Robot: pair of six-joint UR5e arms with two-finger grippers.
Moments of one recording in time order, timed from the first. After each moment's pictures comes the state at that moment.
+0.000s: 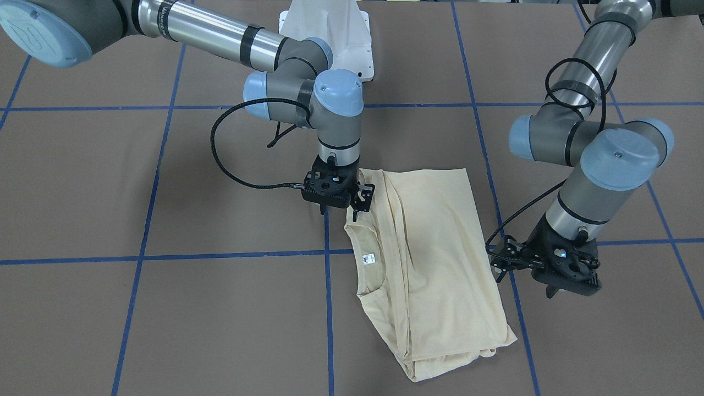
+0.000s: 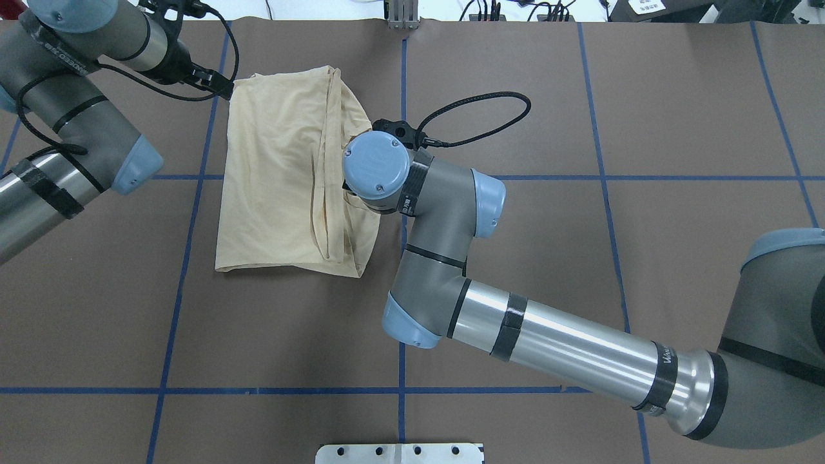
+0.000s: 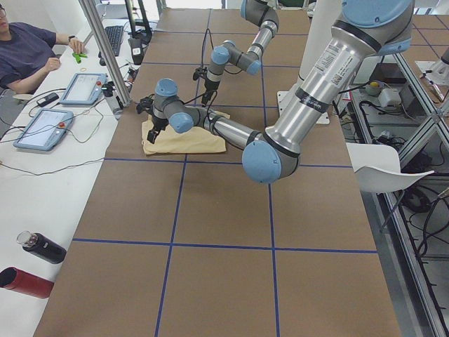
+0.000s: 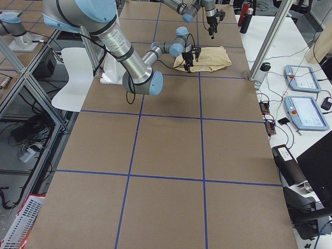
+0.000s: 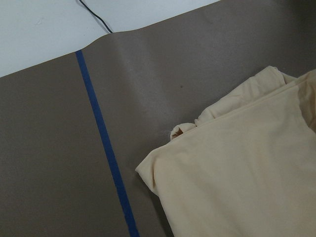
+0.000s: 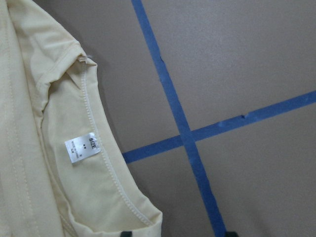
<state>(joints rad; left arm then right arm) -0.99 -2.16 -1.31 -2.10 -1.99 -0.56 0.48 -0.60 1.23 -1.39 1.62 1.55</state>
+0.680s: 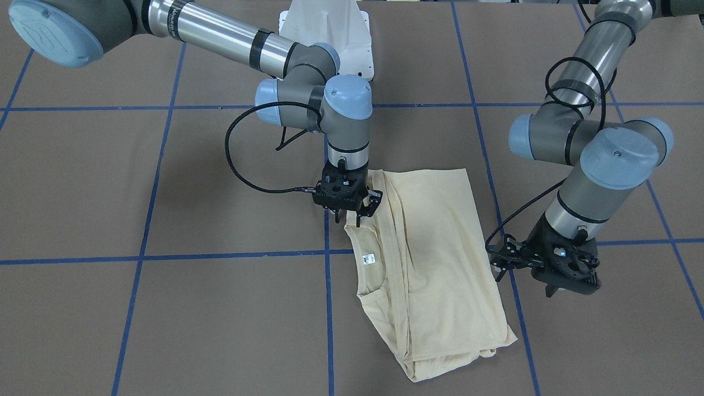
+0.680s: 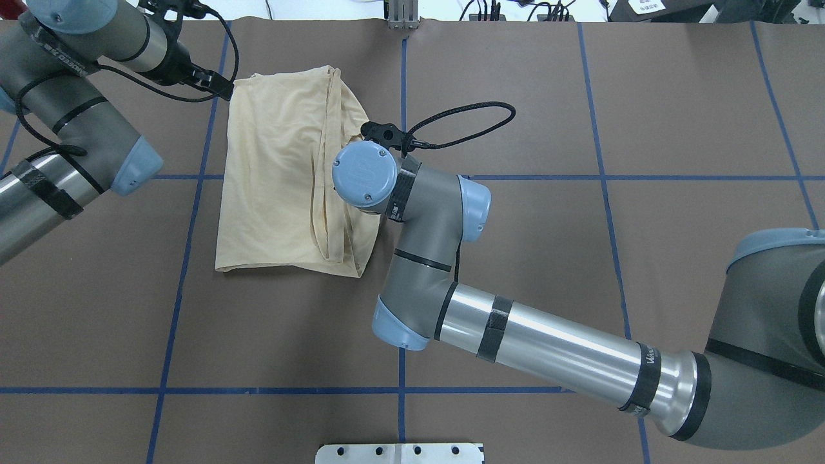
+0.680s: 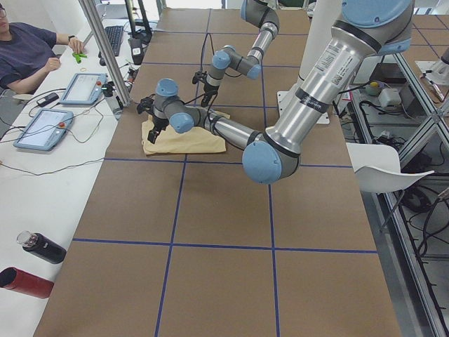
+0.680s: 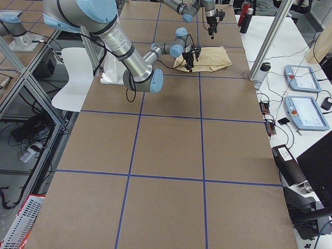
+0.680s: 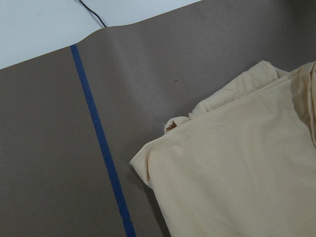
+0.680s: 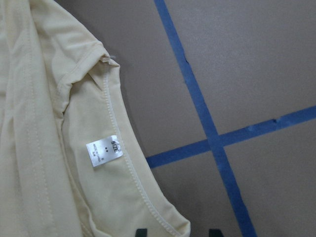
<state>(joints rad) -0.99 -2.16 -1.31 -2.10 -1.99 -0.56 0.47 -0.57 1.16 -1.31 1.57 1.55</state>
